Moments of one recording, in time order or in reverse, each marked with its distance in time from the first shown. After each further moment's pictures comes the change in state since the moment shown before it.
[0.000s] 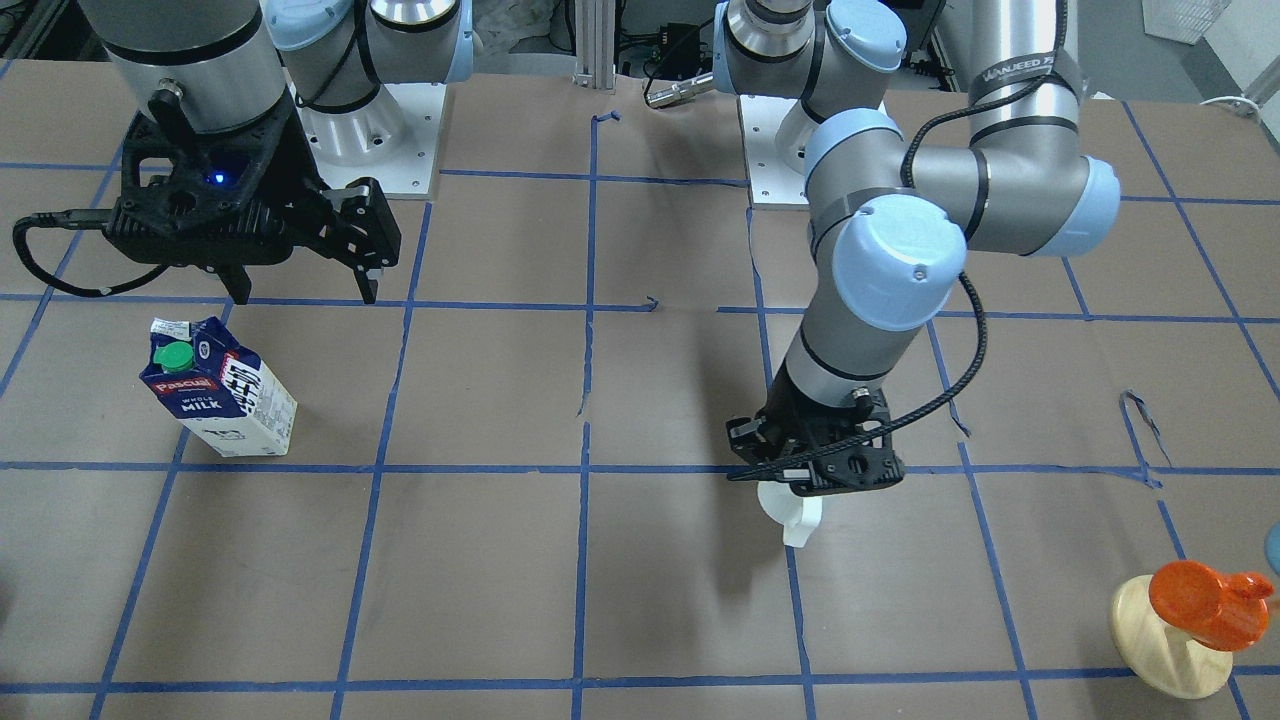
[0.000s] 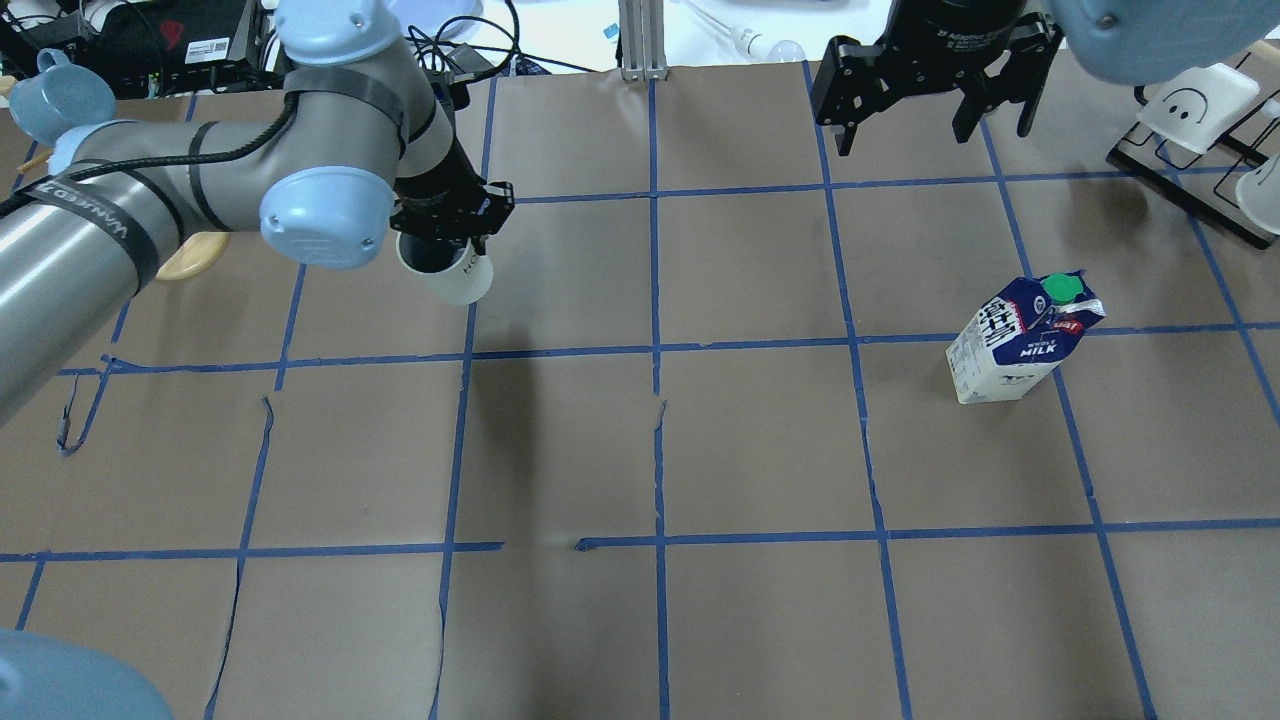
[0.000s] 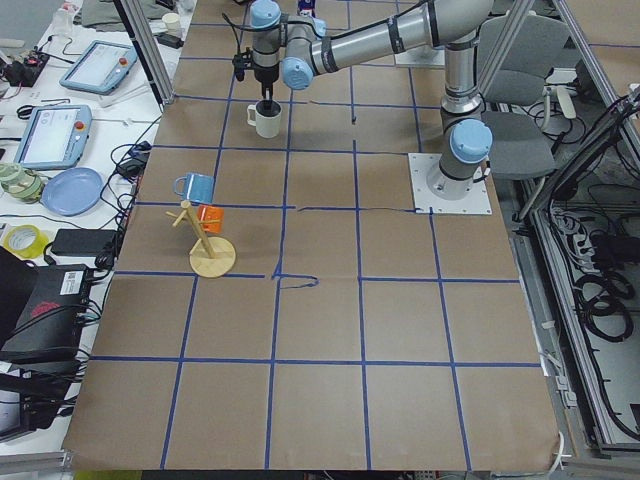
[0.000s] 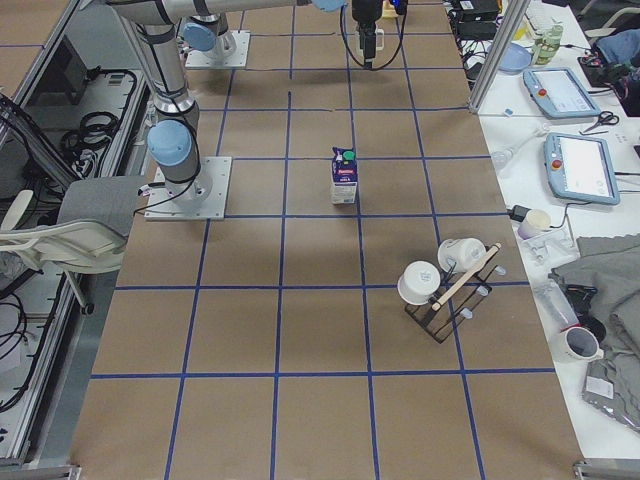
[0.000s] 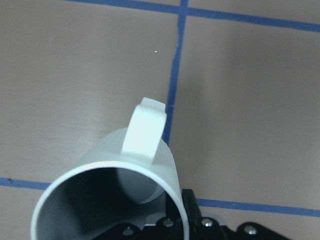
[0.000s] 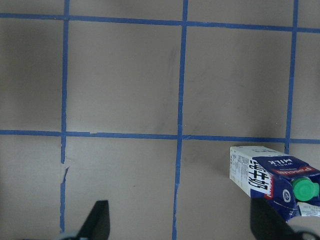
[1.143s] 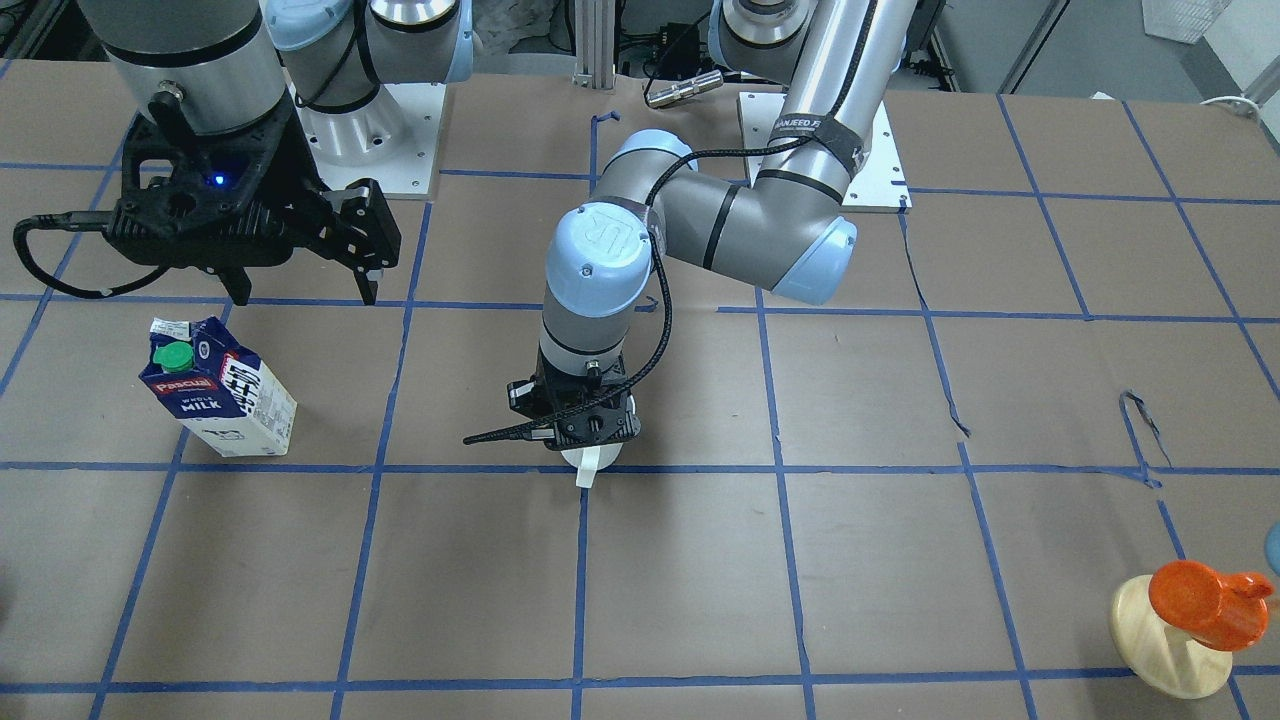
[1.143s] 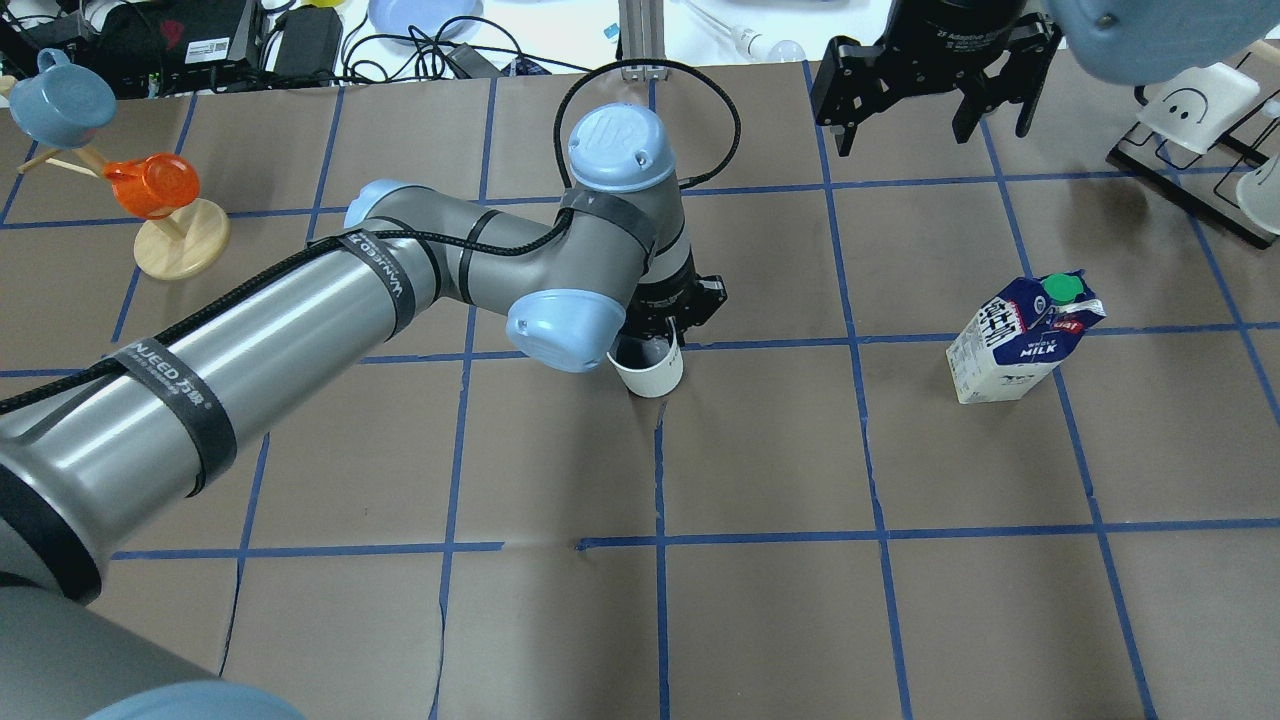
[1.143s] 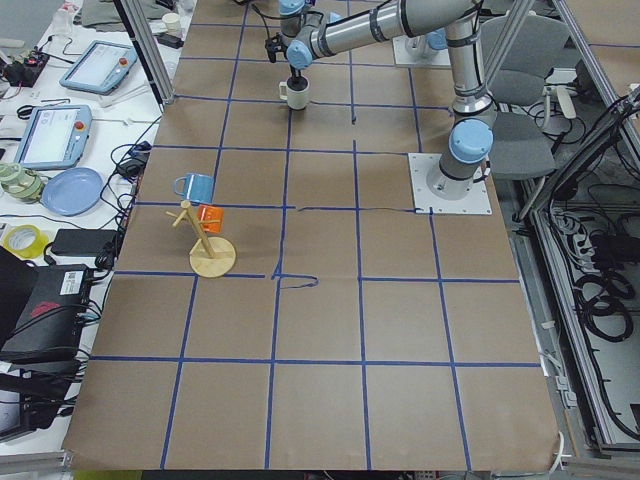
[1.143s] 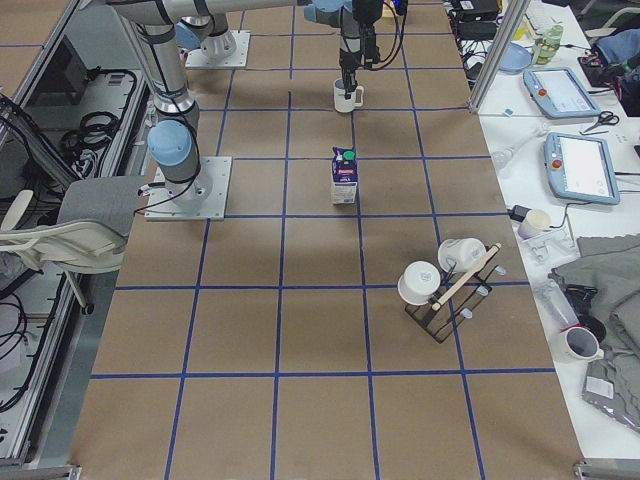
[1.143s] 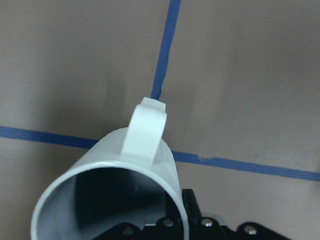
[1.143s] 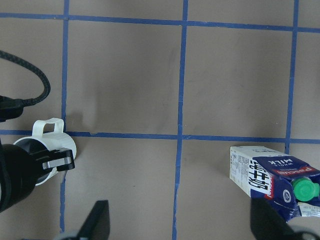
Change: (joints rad) left arm -0.293 -0.121 -0.030 0.095 -0.083 -0.369; right arm 0.000 0.001 0.000 0.000 0.000 0.000
